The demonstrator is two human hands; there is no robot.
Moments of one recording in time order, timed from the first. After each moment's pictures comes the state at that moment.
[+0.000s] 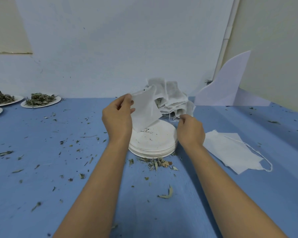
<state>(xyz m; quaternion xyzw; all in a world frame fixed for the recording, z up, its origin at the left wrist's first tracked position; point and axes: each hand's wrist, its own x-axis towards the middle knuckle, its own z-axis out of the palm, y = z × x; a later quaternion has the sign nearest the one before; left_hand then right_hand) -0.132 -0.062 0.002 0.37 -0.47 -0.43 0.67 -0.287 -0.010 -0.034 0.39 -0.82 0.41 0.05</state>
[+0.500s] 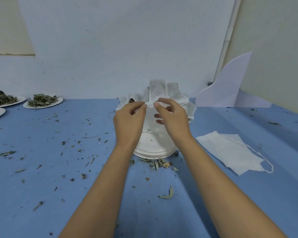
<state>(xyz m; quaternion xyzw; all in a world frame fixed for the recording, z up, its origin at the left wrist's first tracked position) -0.137 -0.046 -0.001 0.39 -0.60 -0.37 0.60 -0.246 -0.017 -0.002 0.44 -0.56 0.67 -0.21</state>
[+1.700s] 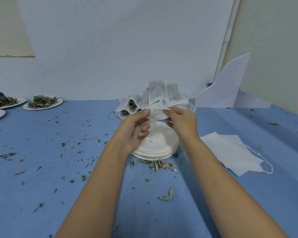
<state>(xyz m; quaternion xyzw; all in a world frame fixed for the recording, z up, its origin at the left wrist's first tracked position) -0.129 -0.050 0.002 0.24 -0.40 -0.79 0.41 -0.263 -0.012 -0.002 0.34 -0.57 0.70 -0.26</state>
